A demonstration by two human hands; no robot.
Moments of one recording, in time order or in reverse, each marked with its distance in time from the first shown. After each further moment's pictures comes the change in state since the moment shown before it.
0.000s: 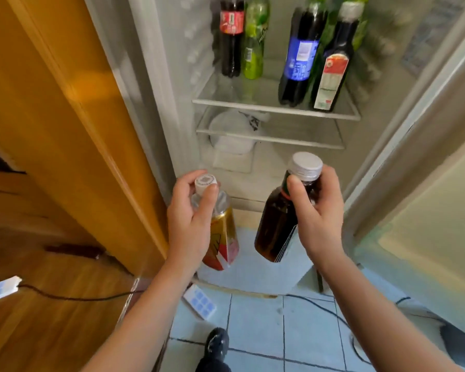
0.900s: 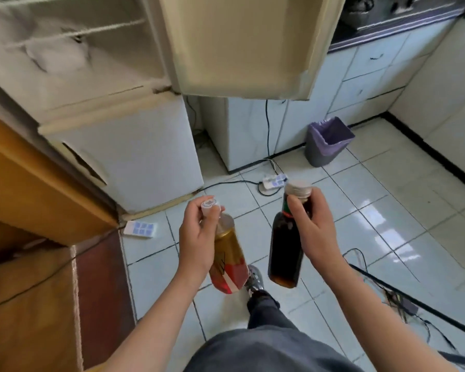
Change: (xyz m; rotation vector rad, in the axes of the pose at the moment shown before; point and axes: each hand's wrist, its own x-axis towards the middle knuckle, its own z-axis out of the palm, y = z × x) left_hand -0.479 0.098 0.013 -0.100 -0.624 -0.397; right_hand -0.498 -0.083 -0.284 -0.287 0.385 0.410
